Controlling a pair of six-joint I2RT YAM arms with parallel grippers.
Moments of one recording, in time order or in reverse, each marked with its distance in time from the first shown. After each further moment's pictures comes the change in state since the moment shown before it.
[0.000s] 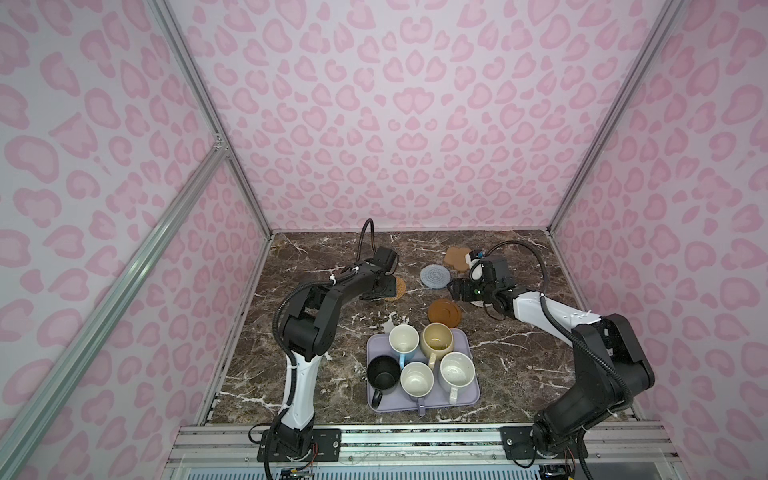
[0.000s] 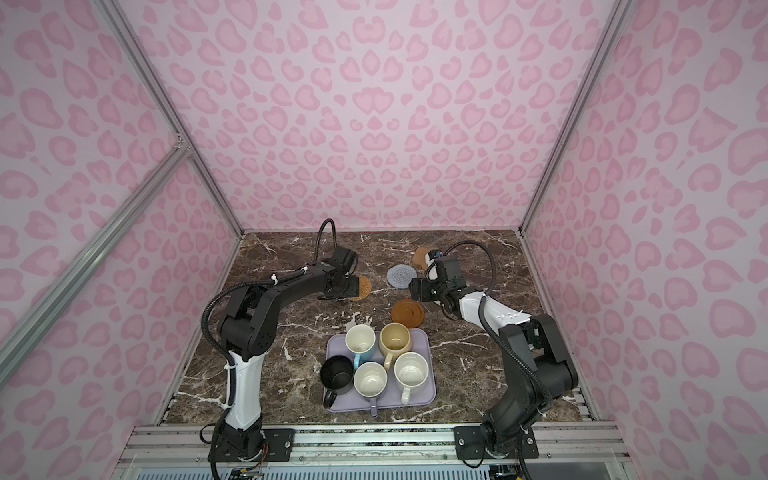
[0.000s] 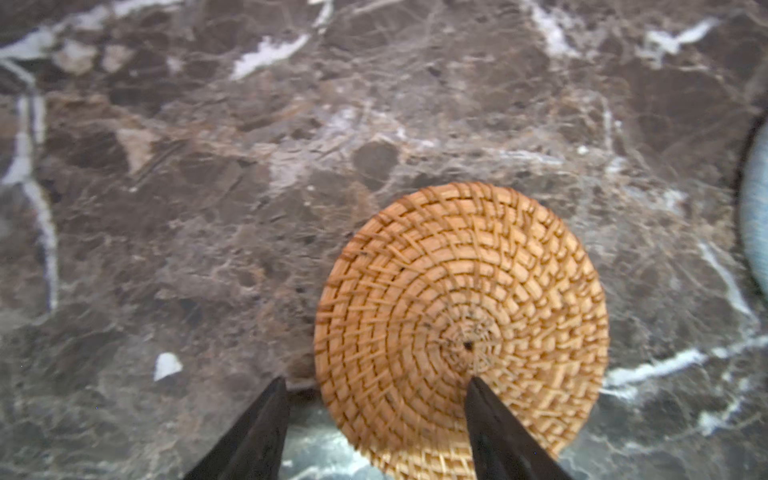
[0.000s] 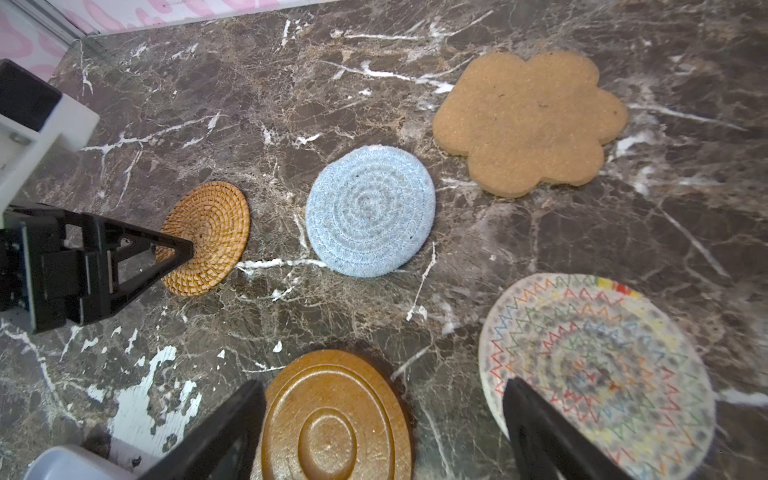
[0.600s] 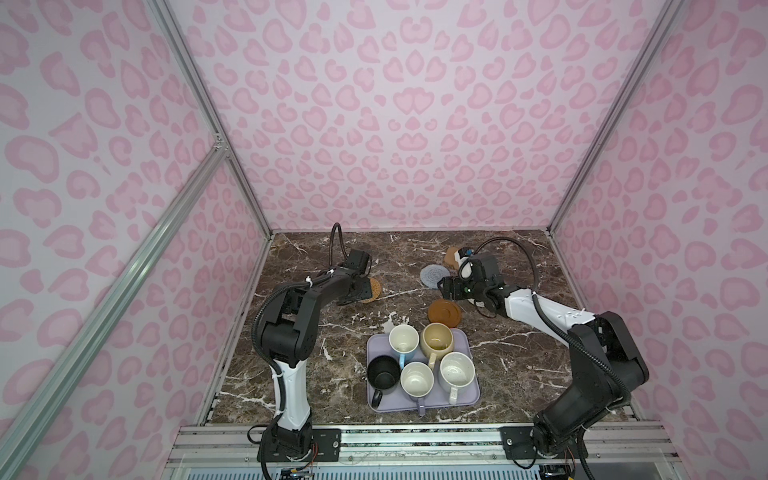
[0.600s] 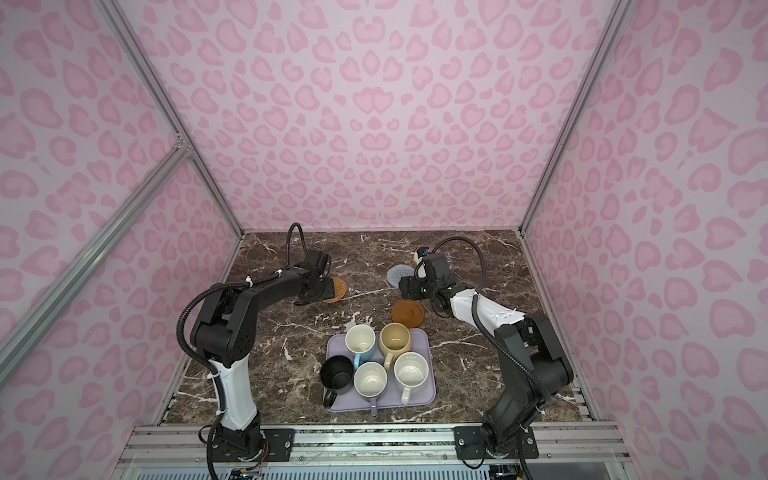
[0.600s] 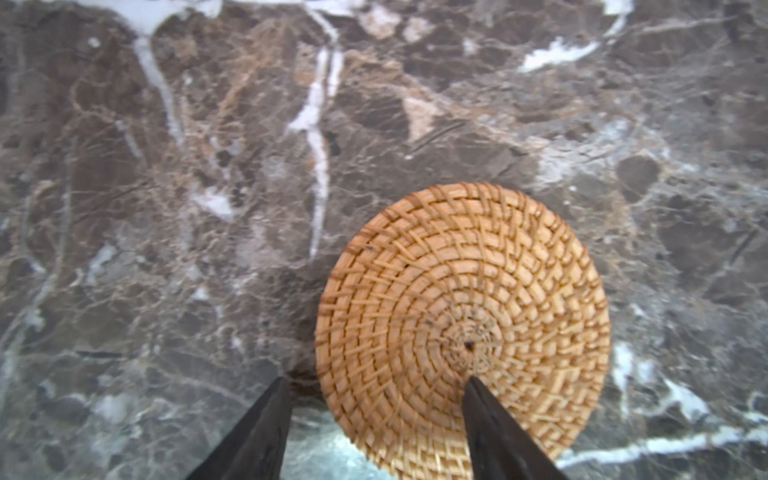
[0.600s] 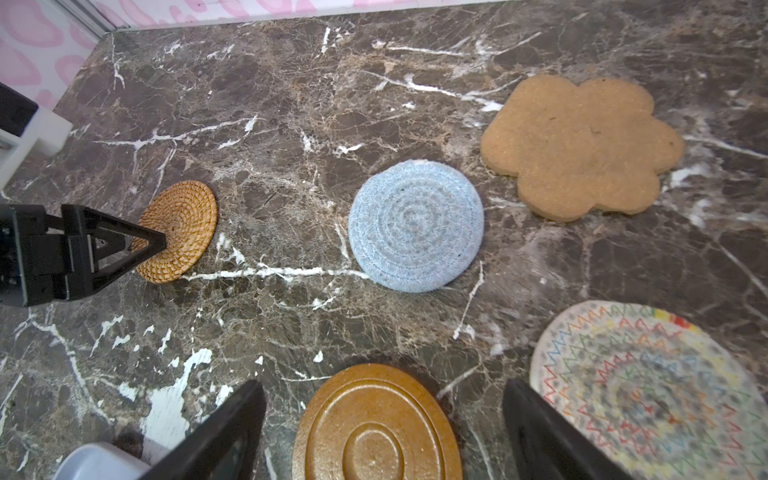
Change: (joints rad) left arm 0.148 -0.126 -0.185 0.057 -0.005 -0.020; right arm 0.080 0.026 0.068 -0.030 0.042 0.007
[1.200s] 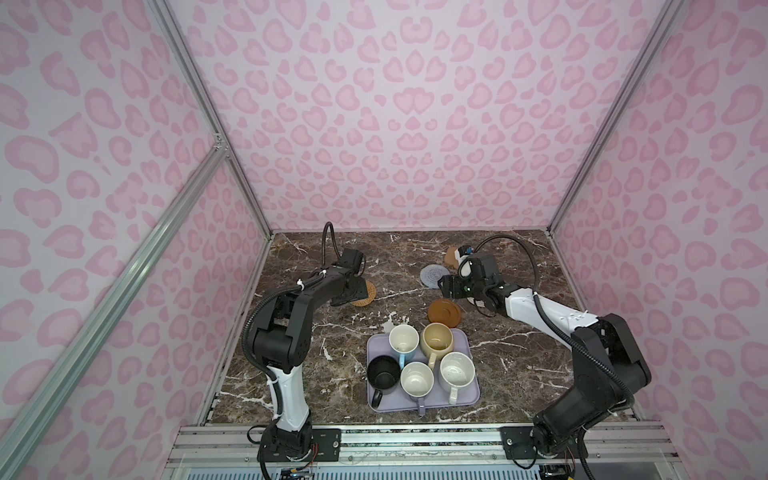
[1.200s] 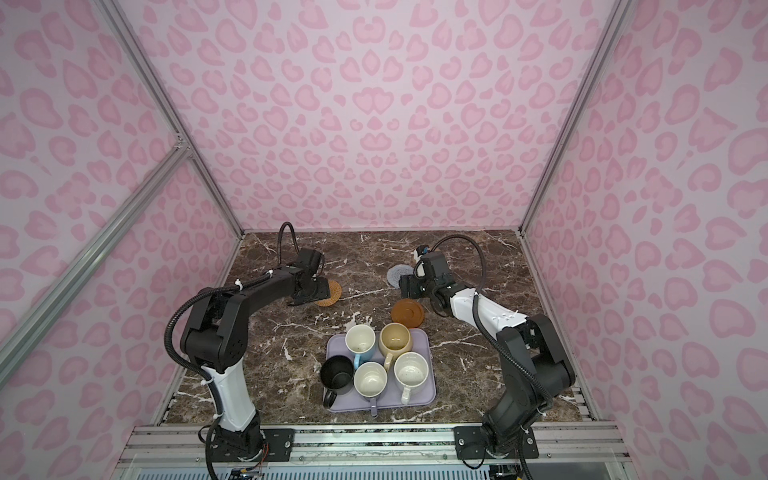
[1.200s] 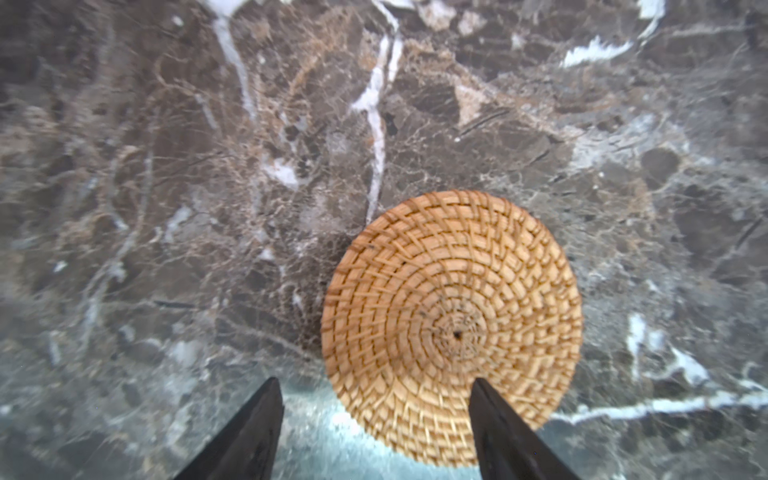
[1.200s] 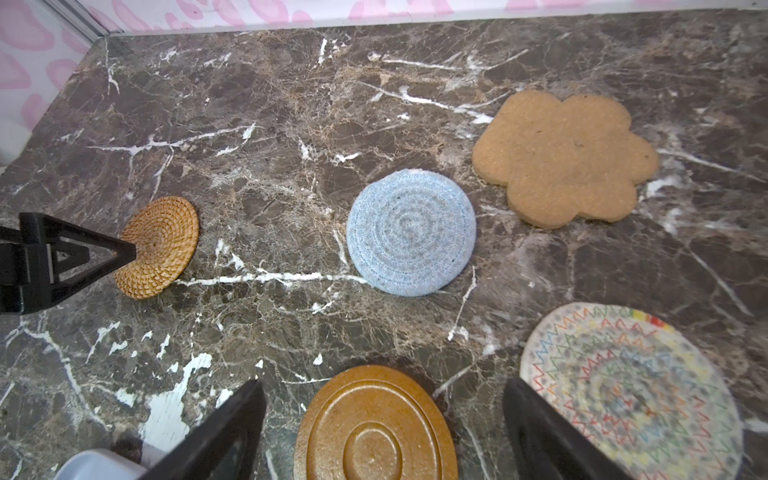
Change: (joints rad) left arm 0.012 -0.067 -0.007 -0.056 0.005 -0.023; right arm 0.010 -0.028 0.010 -0.023 0.038 0.000
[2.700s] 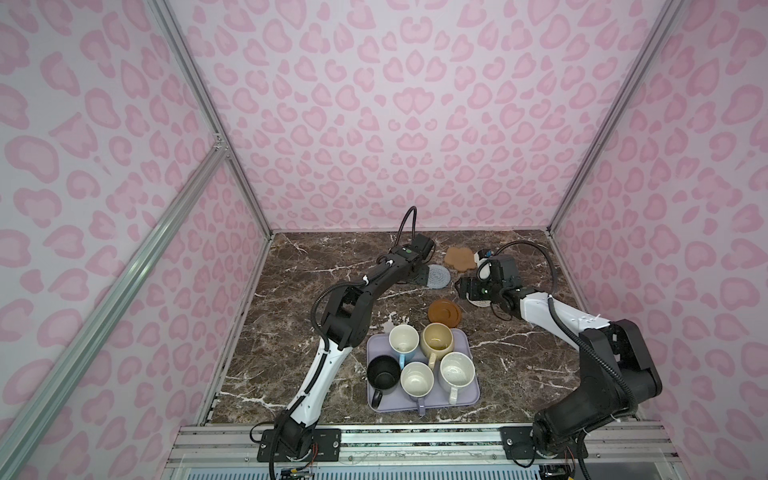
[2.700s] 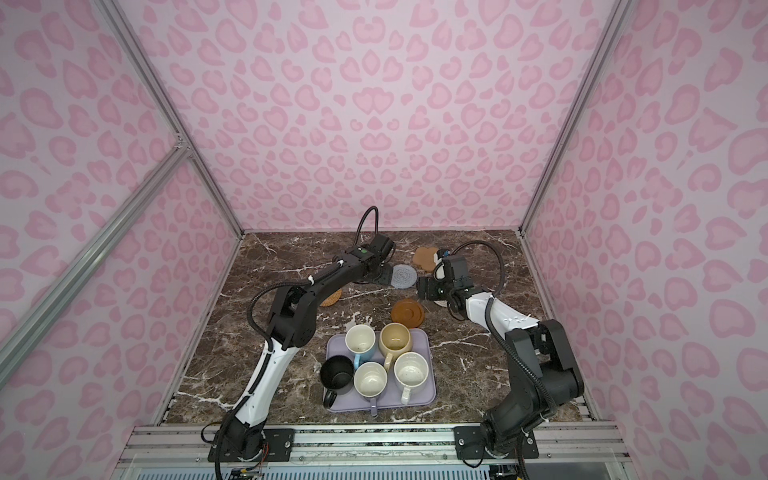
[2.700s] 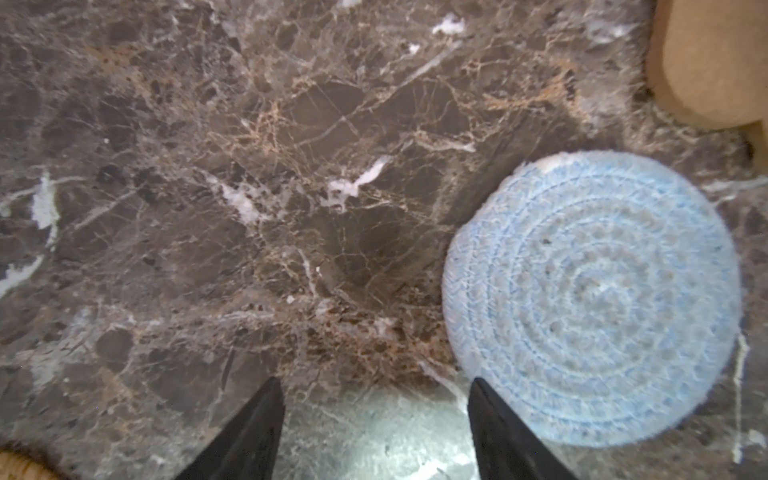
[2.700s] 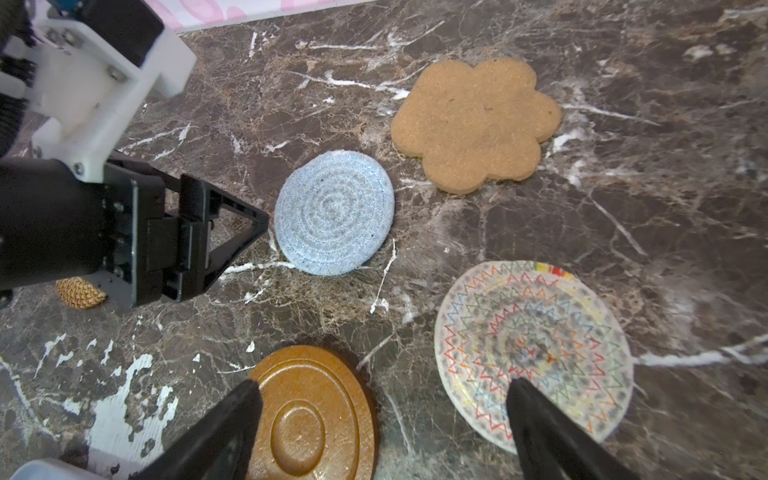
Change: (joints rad) left arm -0.325 0.573 0.881 -0.276 -0.033 0.115; right arm -0.141 -0.031 -0.091 0.016 -0.060 -0.016
